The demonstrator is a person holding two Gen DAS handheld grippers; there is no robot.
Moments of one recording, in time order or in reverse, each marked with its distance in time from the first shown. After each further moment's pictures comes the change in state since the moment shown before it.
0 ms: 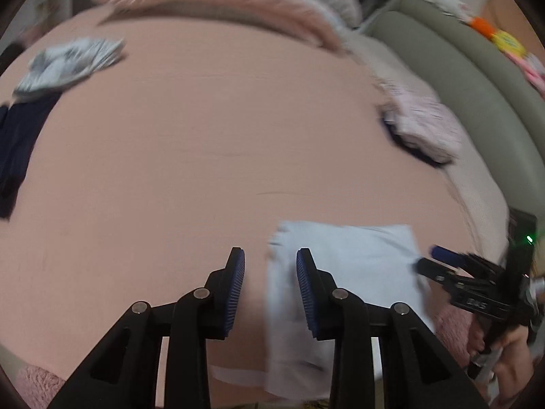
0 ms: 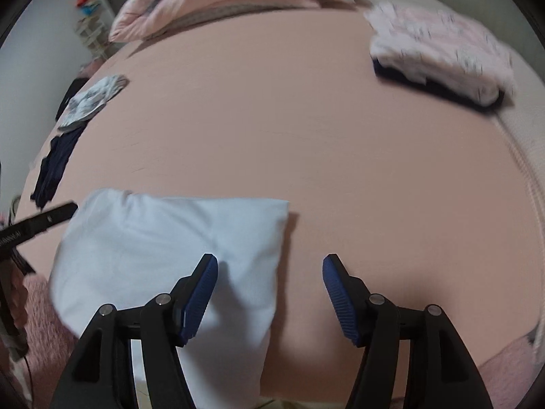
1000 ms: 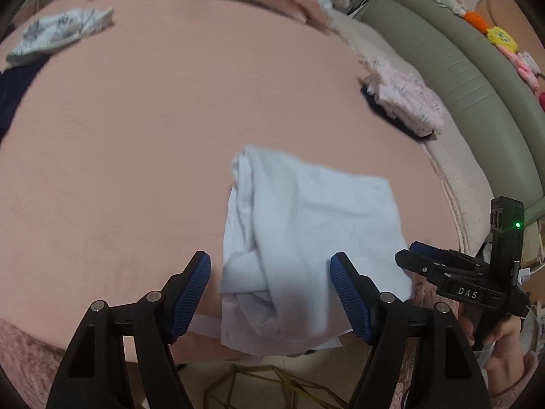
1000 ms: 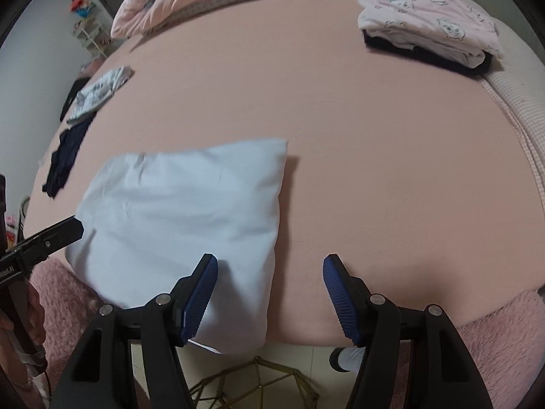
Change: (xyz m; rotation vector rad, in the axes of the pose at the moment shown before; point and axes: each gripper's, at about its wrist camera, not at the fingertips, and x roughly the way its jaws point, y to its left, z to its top) left arm 0.017 -0.007 -0.028 -0.094 0.106 -0.064; right arm -0.008 0.000 -0.052 0.095 0.094 0.059
